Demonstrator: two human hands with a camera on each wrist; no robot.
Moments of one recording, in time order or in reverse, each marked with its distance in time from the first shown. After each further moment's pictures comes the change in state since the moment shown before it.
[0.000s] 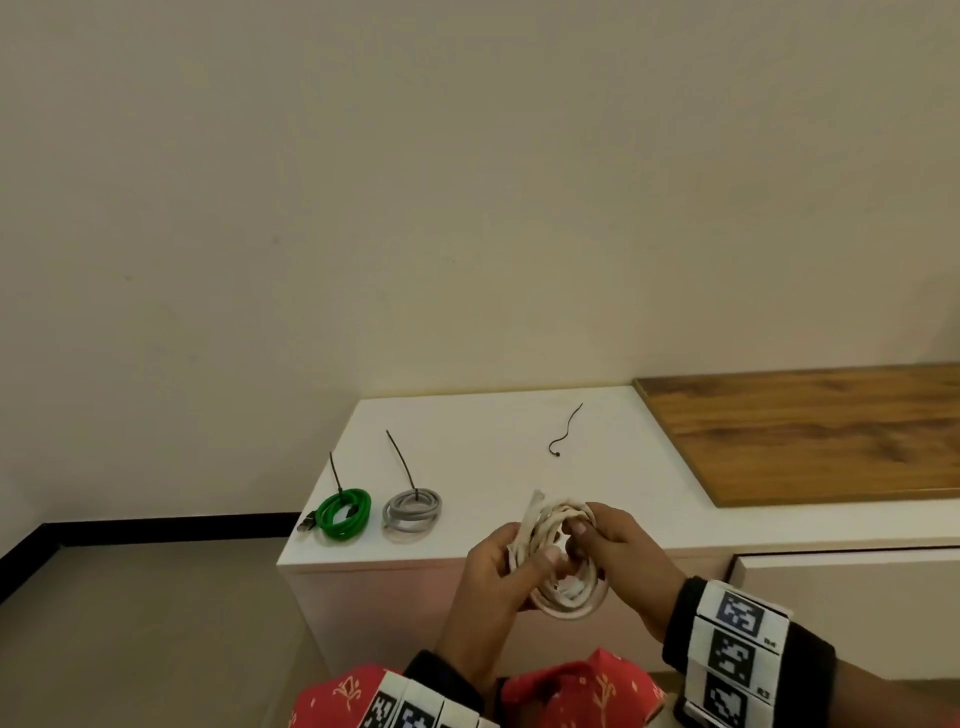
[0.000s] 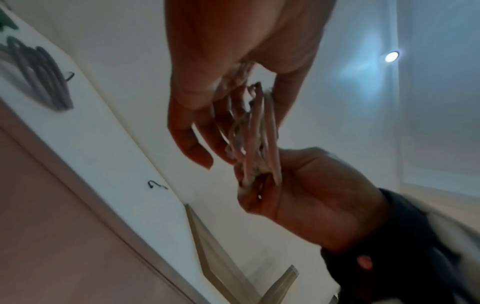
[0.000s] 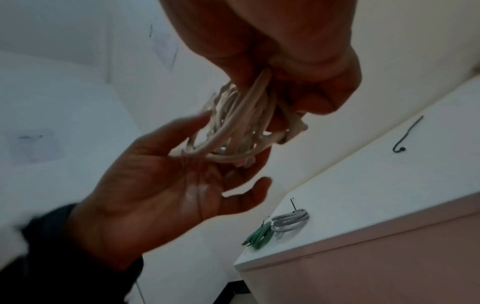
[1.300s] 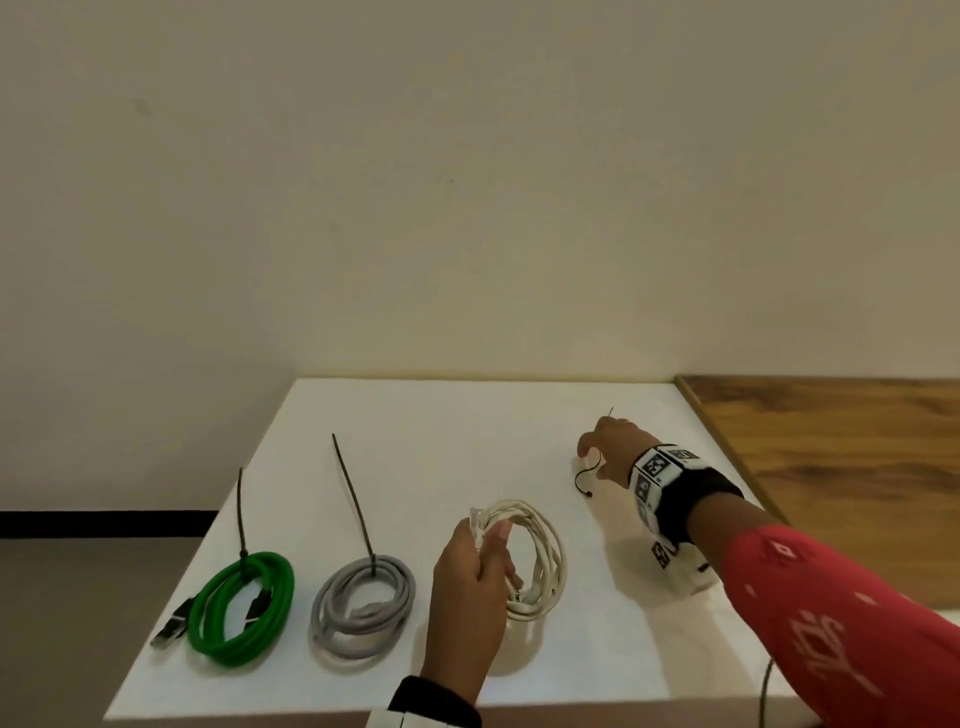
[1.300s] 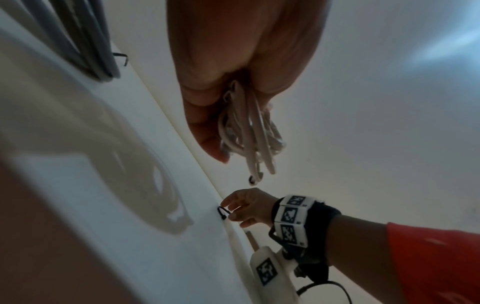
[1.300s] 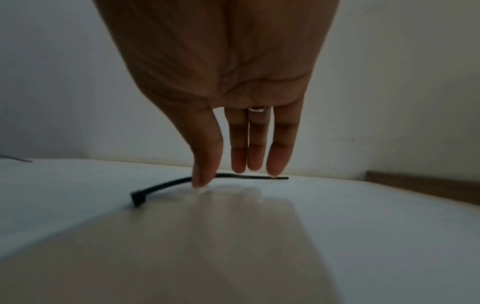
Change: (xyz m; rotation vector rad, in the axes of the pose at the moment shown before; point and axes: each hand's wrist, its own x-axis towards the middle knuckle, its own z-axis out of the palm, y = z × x) left_hand 0.188 -0.088 -0.070 0.220 0.345 0.030; right_hand 0.328 0.092 -0.053 -1.319 -0.223 0.130
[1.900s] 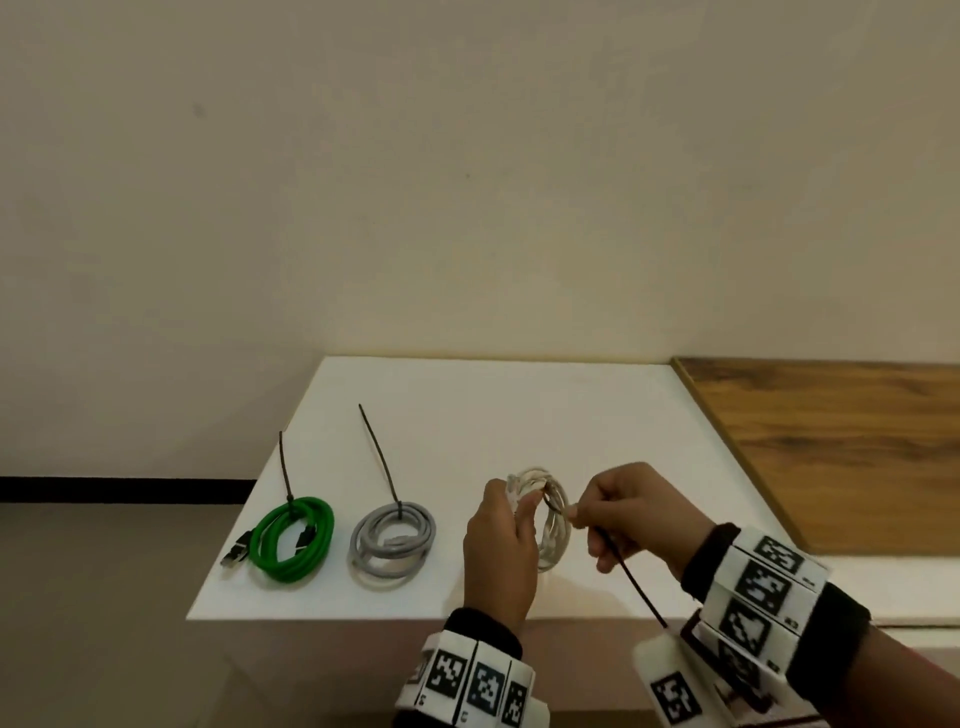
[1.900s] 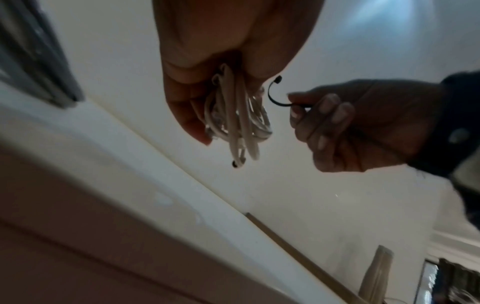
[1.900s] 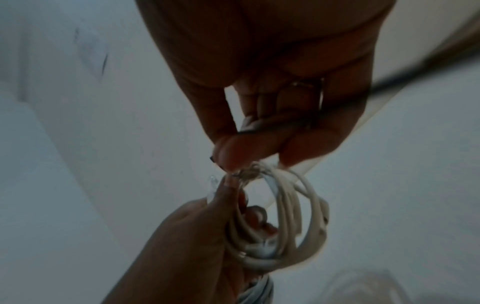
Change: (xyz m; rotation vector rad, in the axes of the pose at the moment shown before) left_hand -0.030 0.014 0.008 0.245 0.046 0.117; right_hand -0.176 -0.074 -0.020 1.141 -0.069 0.055
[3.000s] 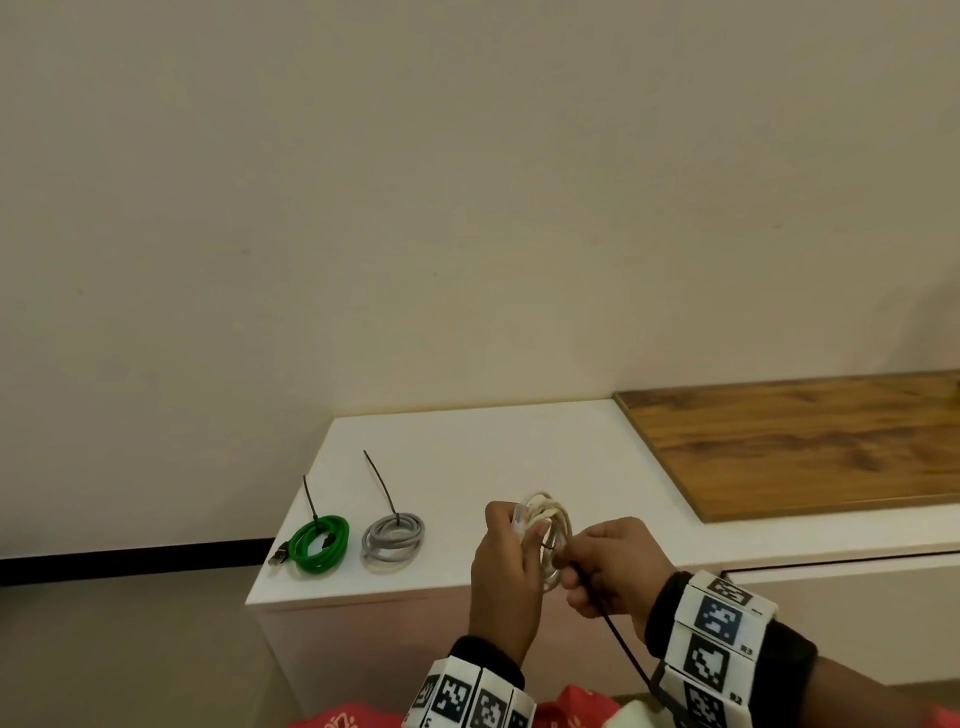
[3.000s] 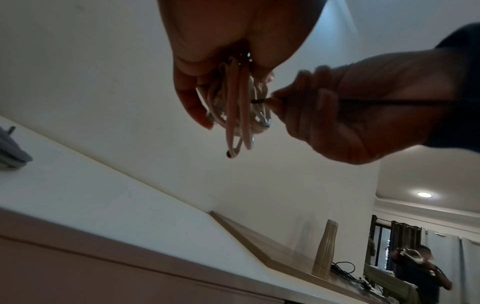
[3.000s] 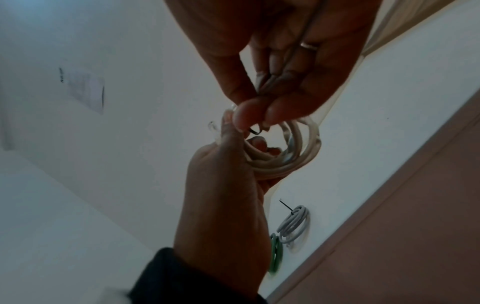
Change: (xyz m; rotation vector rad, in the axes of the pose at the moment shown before) left_hand -0.110 0.083 -0.020 0.027 -0.057 0.265; right_hand -0.160 0.001 0.016 0.384 0.187 0.089
